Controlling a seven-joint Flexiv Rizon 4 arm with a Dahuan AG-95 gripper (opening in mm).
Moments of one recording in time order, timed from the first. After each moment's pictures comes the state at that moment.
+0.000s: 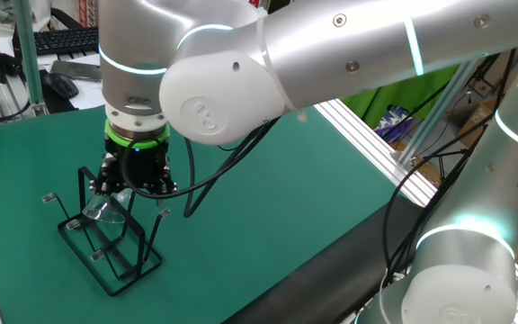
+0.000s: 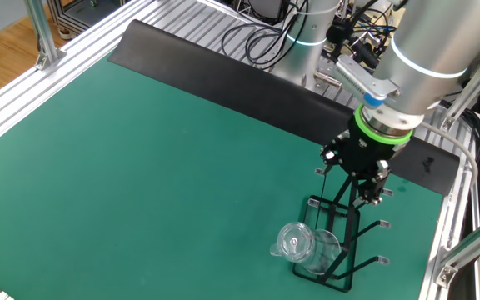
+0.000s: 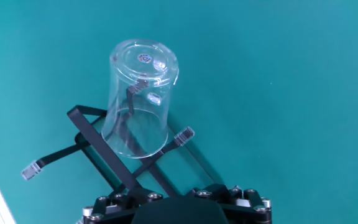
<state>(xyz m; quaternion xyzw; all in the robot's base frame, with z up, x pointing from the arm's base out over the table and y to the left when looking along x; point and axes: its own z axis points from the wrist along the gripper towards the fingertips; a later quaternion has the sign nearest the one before) 0.435 0.269 0.154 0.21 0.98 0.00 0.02</state>
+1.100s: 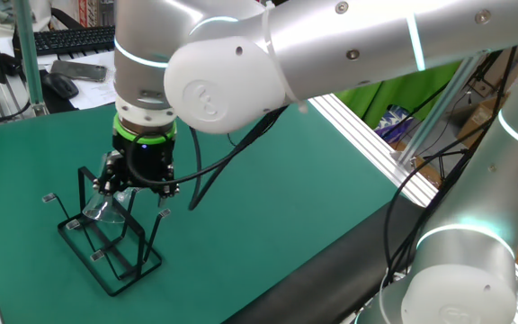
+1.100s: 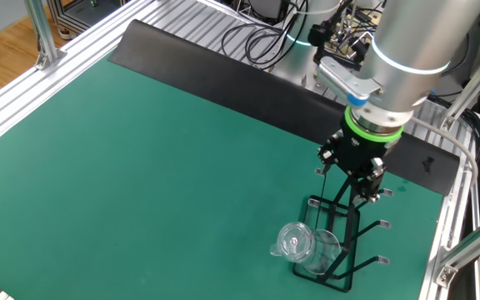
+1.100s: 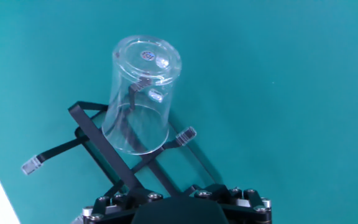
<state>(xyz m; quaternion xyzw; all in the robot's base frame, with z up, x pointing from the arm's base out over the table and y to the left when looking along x) 0.434 0.268 0.154 0.22 0.98 0.02 0.00</state>
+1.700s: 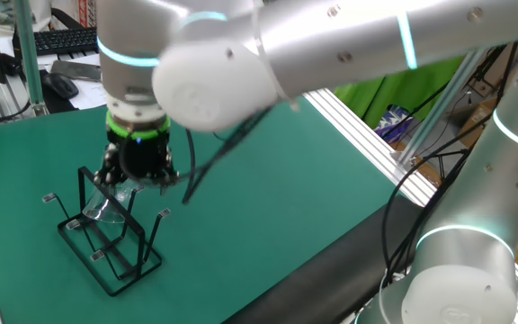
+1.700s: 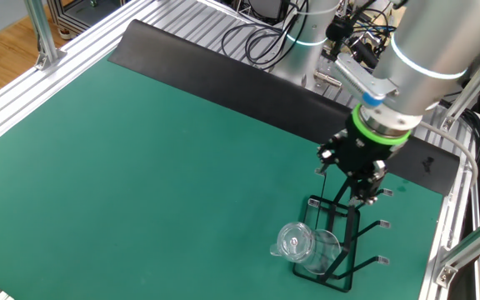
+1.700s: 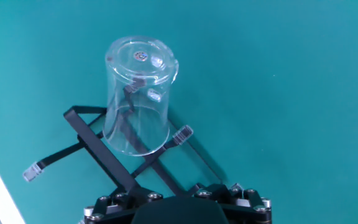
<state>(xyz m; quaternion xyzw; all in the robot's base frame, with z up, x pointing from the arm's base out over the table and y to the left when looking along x) 0.454 0.253 0.163 0.20 0.98 -0.01 0.01</state>
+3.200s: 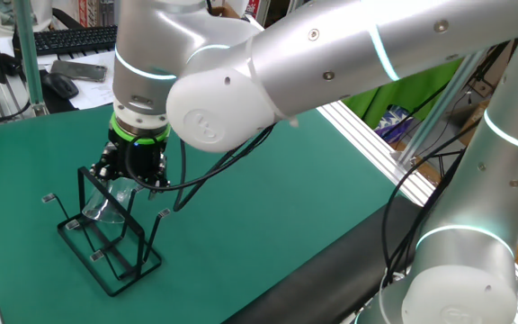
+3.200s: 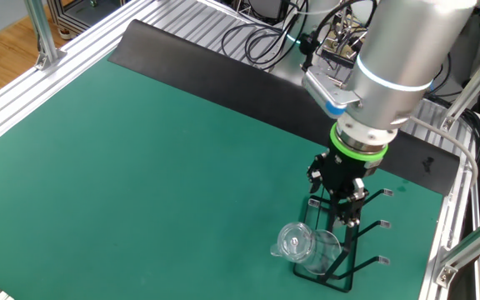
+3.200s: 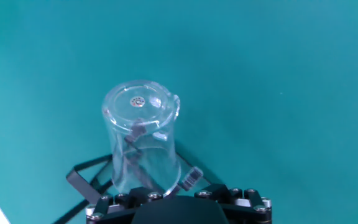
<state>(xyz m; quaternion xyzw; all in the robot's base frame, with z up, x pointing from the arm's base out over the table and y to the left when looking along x) 0.486 0.262 0.129 0.30 0.95 0.05 0.04</state>
